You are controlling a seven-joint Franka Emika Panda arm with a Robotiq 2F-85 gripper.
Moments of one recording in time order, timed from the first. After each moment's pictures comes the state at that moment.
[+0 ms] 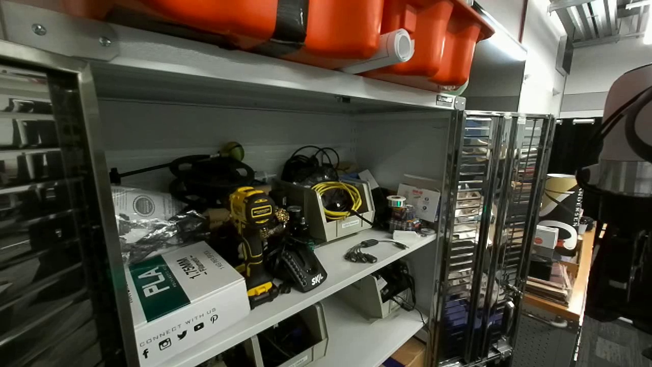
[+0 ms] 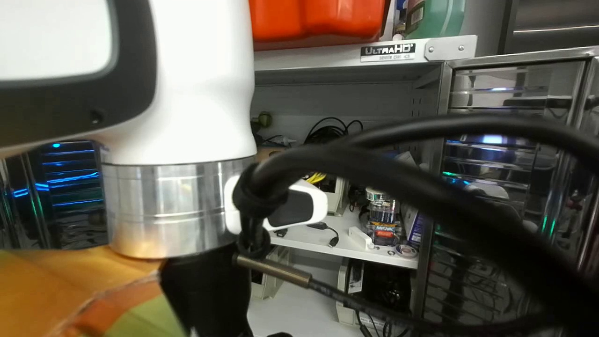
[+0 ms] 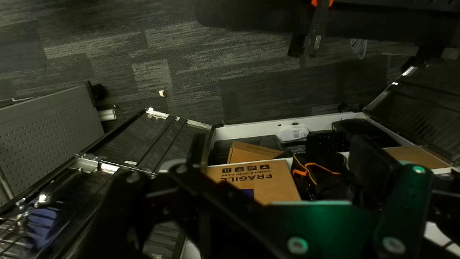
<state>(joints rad) -0.19 -0.66 -0.27 -2.72 -0.30 2.03 -0.38</state>
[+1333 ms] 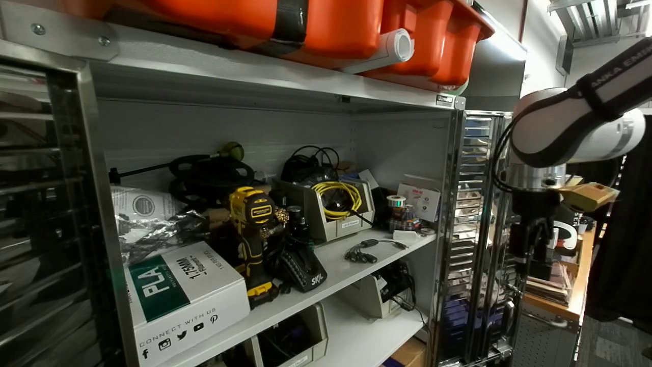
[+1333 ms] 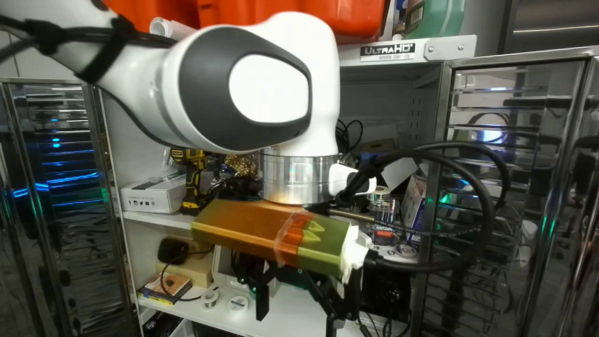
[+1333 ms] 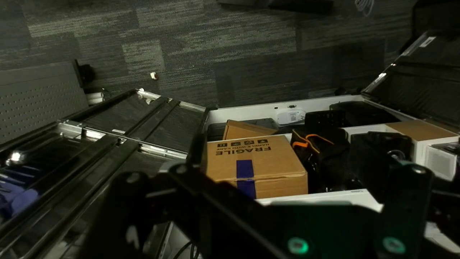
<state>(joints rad) -0.09 -0.20 -0.24 -2.38 -0.15 2.13 -0.38</state>
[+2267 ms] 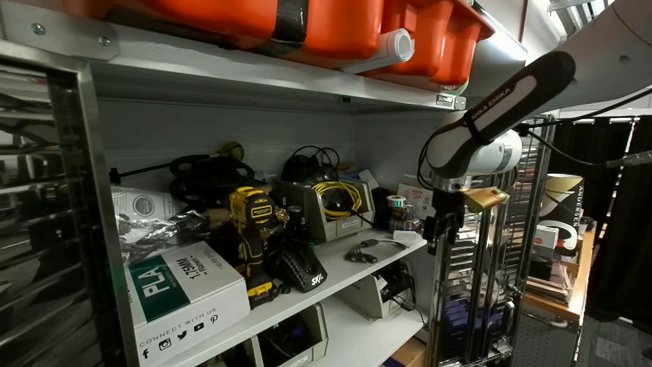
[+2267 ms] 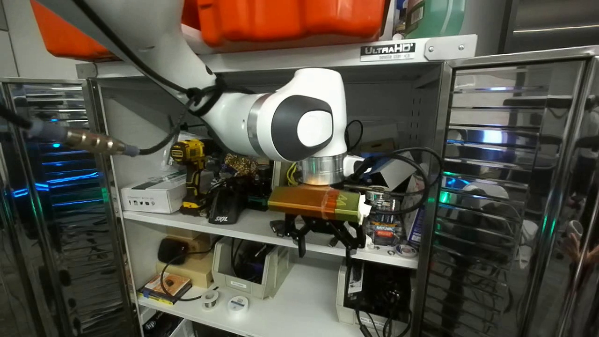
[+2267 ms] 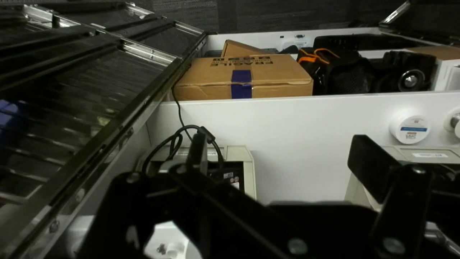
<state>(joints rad) -0.09 0.21 -0.10 -2.00 -0.02 2.29 -0.37</state>
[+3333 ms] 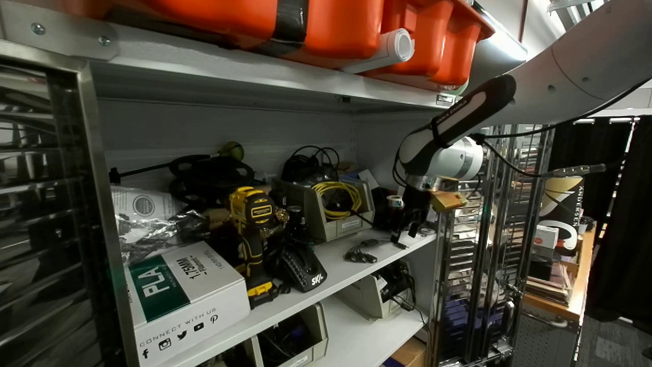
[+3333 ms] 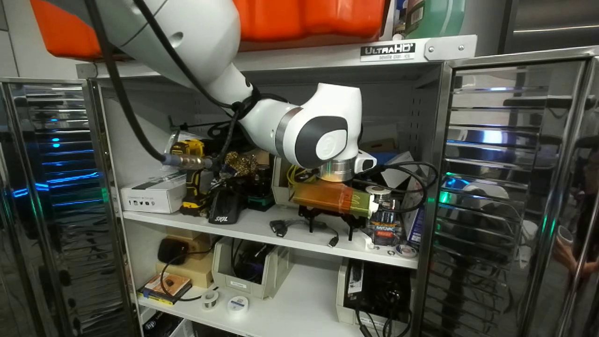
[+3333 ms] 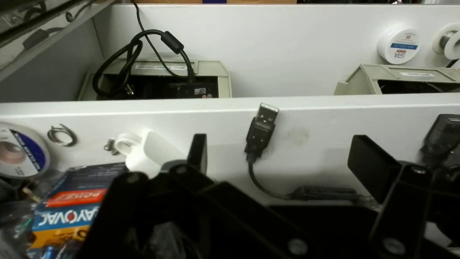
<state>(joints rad) -0.16 0.42 0.00 -1.73 0.17 2.35 -0.52</state>
